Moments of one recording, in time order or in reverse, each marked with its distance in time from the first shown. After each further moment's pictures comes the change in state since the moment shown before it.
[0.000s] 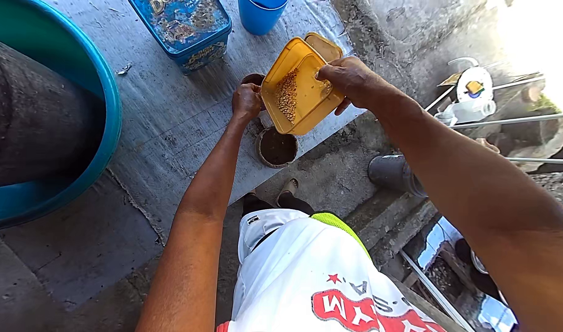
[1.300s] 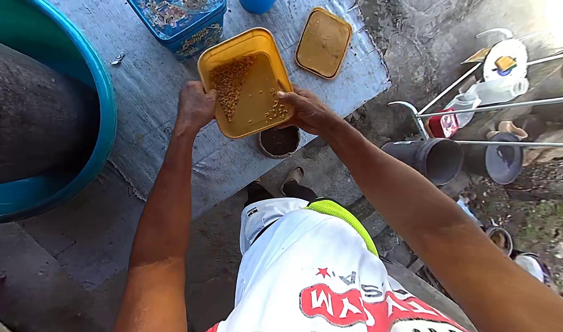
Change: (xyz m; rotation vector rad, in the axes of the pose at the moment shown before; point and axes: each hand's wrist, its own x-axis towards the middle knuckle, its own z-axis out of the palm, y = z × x) left_hand -0.072 -0.026 -0.088 0.009 0.070 -0.170; right_hand 0.001 0.052 0.097 0.718 -0.514 -0.256
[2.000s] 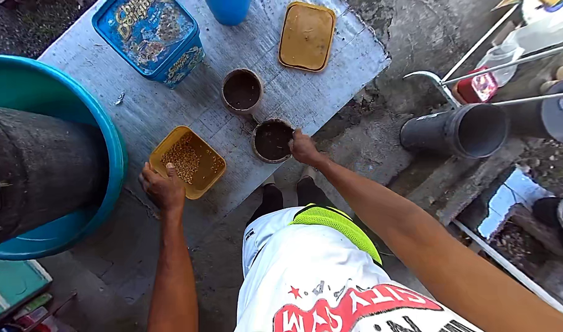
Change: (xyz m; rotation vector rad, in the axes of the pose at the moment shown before) left_hand -0.088 -0.105 0.008 0.268 0.467 -0.169; right_hand -0.009 0.140 -0.045 -0.904 0.357 0.326
